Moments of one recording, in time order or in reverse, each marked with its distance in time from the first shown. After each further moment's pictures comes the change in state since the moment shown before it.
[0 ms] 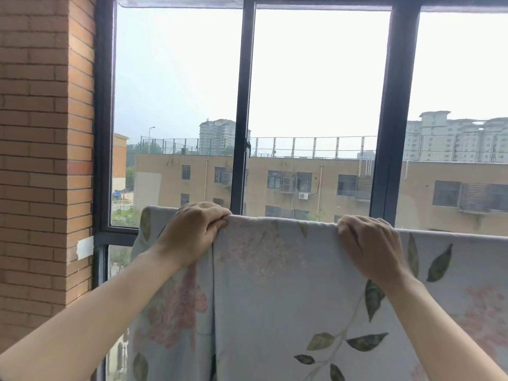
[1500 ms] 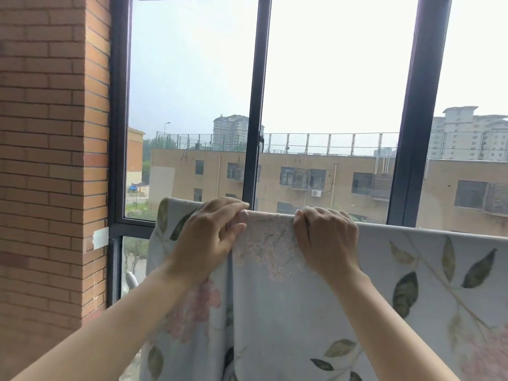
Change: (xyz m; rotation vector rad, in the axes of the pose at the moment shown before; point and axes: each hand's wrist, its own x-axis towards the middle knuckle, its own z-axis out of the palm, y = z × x) left_hand -0.016 0.018 0.014 -0.096 0.194 -0.014; right_hand 0.019 -0.086 0.047 -0.008 0.161 -0.023
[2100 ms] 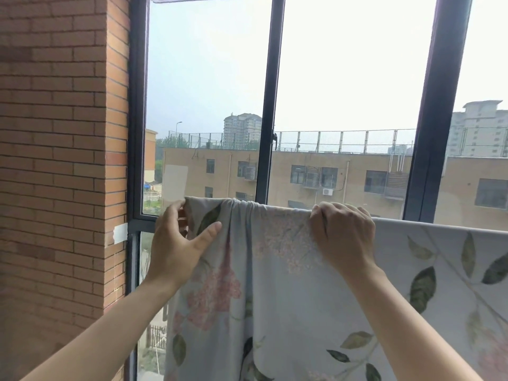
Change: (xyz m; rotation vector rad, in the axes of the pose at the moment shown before) left_hand -0.046 -0.026 -0.035 -0.201 0.193 -0.614; right_hand -0.001 -0.005 -0.001 0.031 0.005 0.051
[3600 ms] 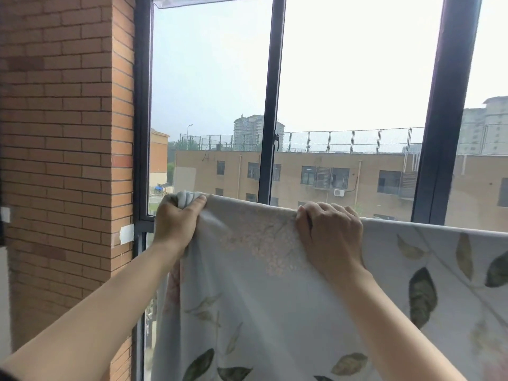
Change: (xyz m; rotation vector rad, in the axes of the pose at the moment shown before) left_hand 0.044 0.017 0.035 -0.216 0.178 -0.158; right_hand -0.001 0.002 0.002 -0.011 -0.059 -0.041
